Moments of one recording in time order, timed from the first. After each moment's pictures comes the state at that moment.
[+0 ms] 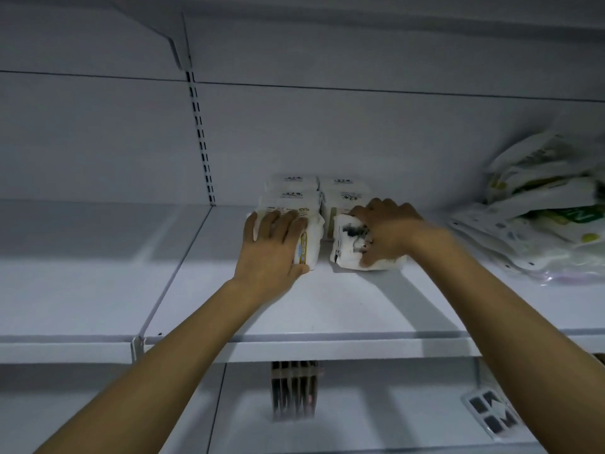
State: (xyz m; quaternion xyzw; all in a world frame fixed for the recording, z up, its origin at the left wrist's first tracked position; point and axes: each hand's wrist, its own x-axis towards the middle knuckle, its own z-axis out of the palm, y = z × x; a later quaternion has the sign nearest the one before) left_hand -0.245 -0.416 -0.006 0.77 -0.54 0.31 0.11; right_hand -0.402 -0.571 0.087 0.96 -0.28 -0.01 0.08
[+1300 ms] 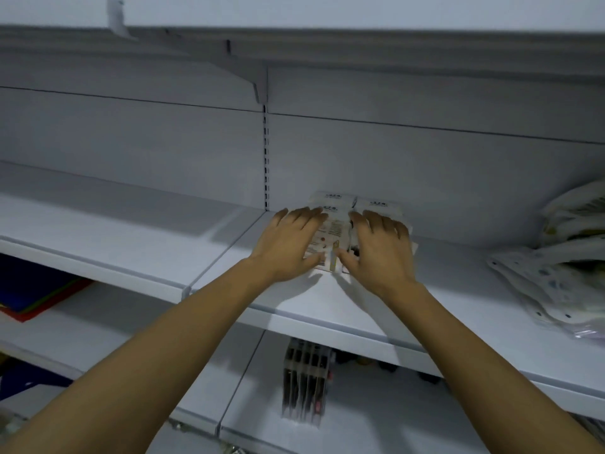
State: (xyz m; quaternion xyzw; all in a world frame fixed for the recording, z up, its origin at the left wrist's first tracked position) left_hand -0.289 -0.385 0.049 0.83 -0.51 0.24 0.07; right_hand -0.408 -0.534 0.051 0.93 -0.16 0.30 0.08
